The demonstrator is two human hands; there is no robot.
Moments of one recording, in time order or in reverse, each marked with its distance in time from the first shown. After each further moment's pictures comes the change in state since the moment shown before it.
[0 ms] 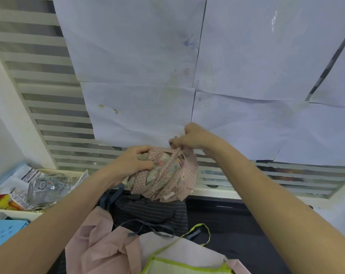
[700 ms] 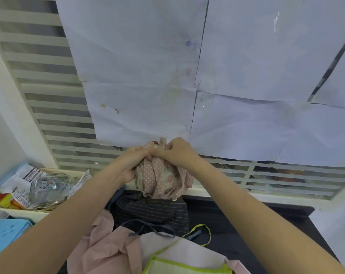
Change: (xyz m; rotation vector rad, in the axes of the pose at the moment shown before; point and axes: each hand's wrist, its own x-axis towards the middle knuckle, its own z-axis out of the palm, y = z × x) left_hand 0.012 0.004 0.008 -0.415 0.176 -0.270; right_hand 0.003 0.005 0.049 0.059 0.015 -0.040
